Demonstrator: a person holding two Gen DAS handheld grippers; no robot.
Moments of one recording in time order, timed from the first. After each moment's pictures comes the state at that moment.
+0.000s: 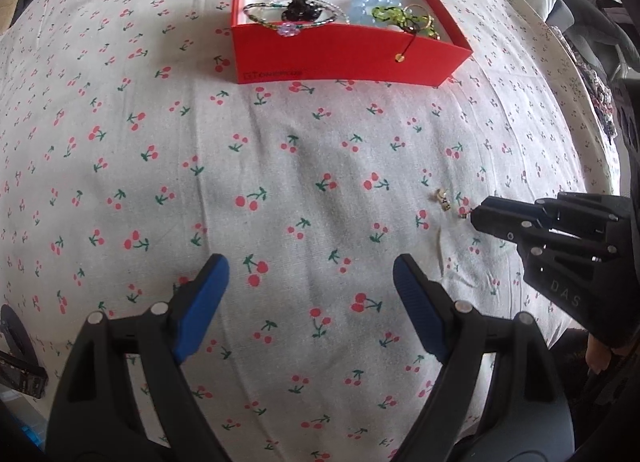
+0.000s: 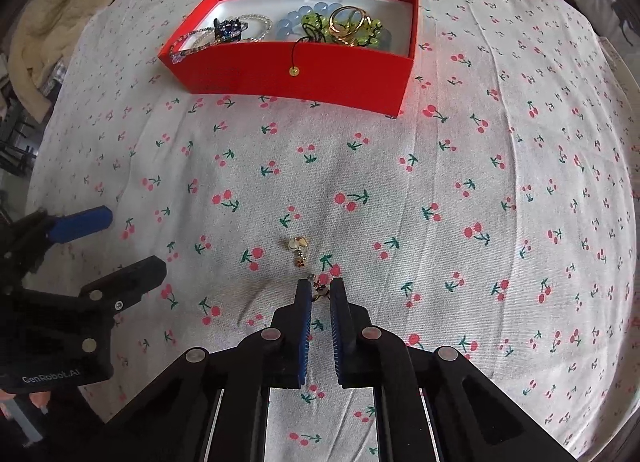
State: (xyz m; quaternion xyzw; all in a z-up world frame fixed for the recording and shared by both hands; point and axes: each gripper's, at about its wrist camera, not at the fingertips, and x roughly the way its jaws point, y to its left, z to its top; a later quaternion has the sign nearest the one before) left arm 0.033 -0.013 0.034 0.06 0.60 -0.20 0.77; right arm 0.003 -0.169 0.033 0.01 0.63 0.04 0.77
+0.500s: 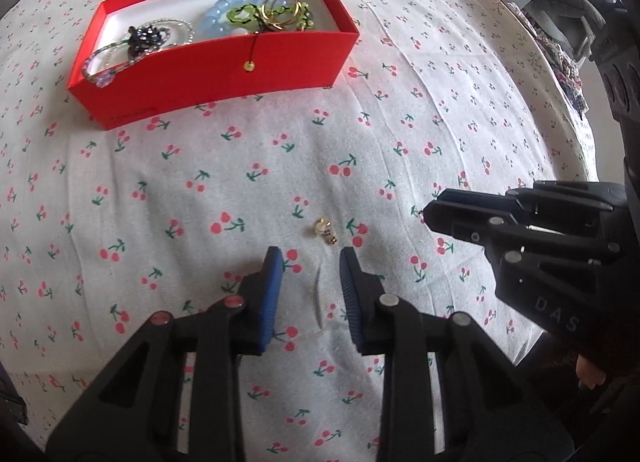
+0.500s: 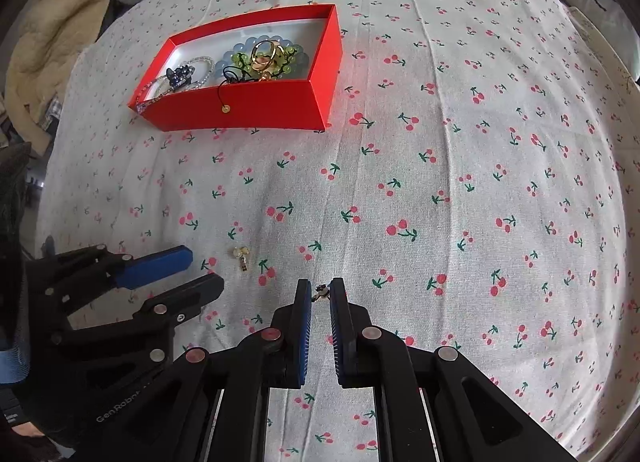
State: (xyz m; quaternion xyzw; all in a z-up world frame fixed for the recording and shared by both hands) left arm 0.026 -0.095 0.030 0.06 0.60 -0.27 0.75; right arm 0.004 -0.213 0.051 0.06 0.62 0.03 0.78
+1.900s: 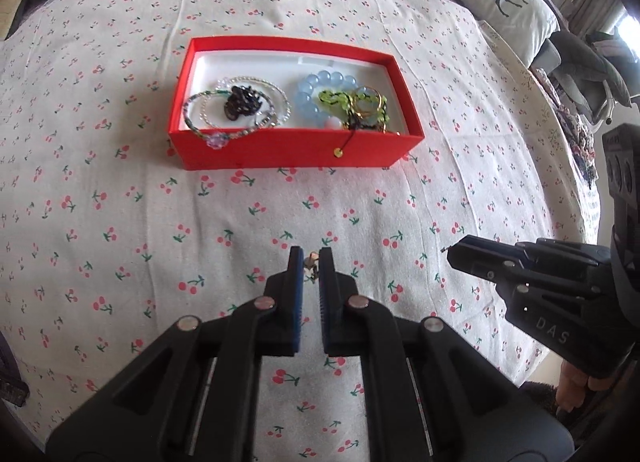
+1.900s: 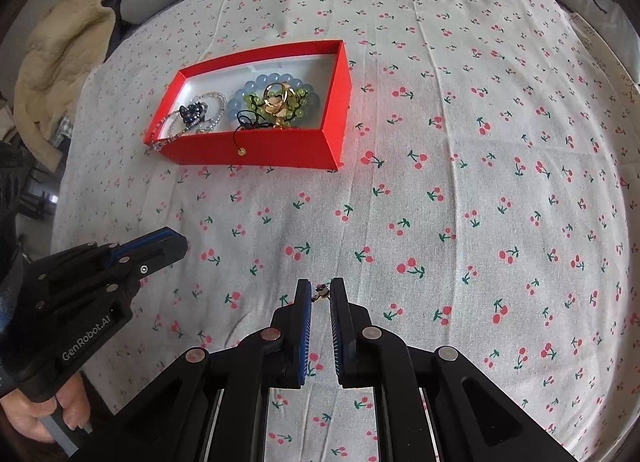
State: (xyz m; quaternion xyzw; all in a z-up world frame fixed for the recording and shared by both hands) left arm 0.059 -0.052 0.070 0.00 0.56 -0.21 0.80; right arm 0.019 -0.216 0.068 0.08 0.60 0.04 0.80
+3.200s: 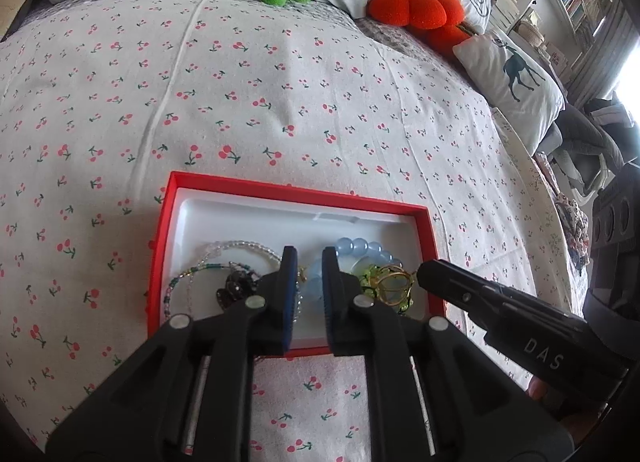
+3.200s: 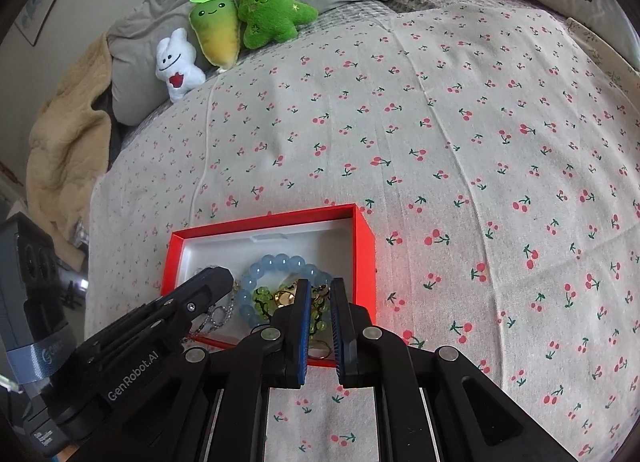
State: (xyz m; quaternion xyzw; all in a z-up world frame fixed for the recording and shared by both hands) left arm 0.156 -0.066 0.068 -0.08 0.49 -0.21 0.85; right arm 0.117 -0.232 0.075 0.19 0.49 0.03 0.85
